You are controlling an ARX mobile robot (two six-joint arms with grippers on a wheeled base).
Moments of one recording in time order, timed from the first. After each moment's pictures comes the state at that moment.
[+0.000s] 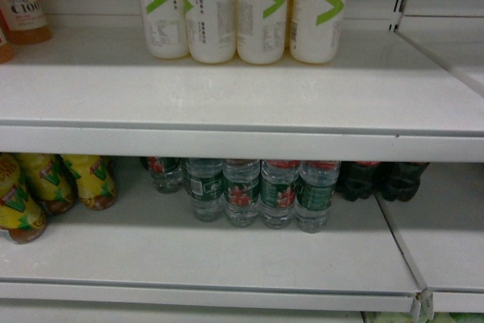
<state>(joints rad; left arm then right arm) 0.00 0.01 0.01 0.00 0.00 0.00 -0.08 0.66 0.46 0.04 -0.26 0.08</state>
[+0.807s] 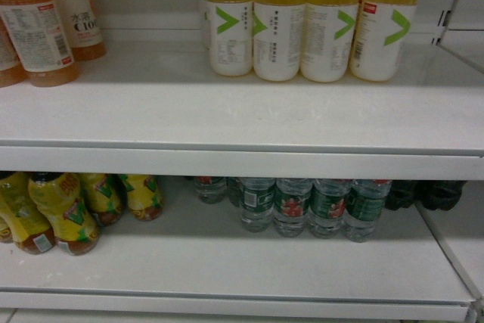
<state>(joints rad) 0.00 0.01 0.01 0.00 0.00 0.00 -0.09 0.66 0.46 0.04 -0.25 0.08</state>
